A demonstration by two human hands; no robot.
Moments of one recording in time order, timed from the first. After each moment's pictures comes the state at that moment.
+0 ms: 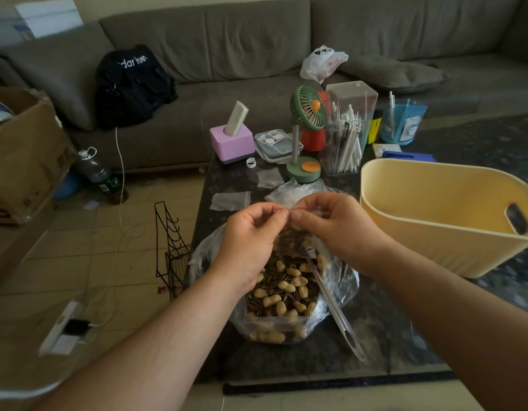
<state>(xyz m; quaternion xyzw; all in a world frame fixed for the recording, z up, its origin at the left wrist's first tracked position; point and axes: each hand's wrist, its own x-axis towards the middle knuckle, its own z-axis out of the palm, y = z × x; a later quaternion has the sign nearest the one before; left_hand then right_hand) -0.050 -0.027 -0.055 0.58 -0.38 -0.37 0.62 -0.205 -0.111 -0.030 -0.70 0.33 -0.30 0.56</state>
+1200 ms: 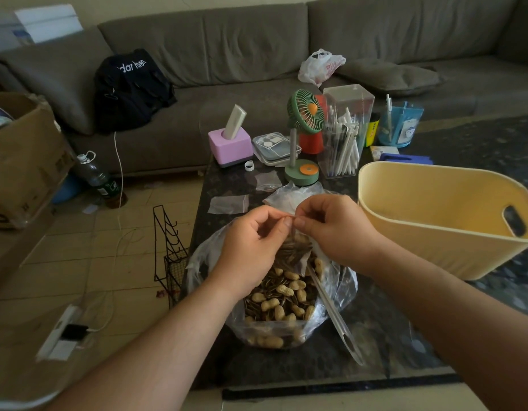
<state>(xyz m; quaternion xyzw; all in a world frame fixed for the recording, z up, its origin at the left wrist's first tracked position) -0.045 -0.024 -0.057 0.61 -0.52 -0.27 0.54 -0.205 -0.112 -0.020 -0.79 0.38 -0.26 0.40</state>
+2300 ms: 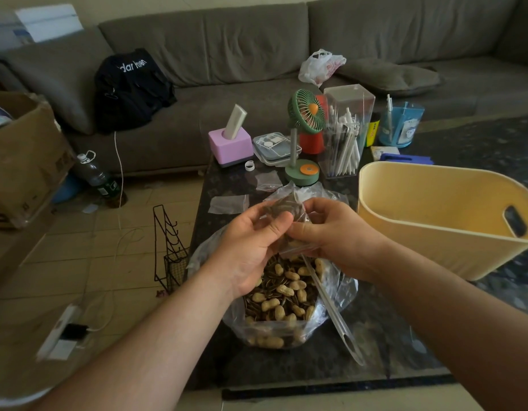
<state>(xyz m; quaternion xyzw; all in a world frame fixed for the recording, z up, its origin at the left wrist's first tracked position) -0.045 -0.028 -0.042 0.48 -0.28 -0.55 0.63 -0.202 -0.106 -0.024 -0.57 0.35 -0.24 0.70</state>
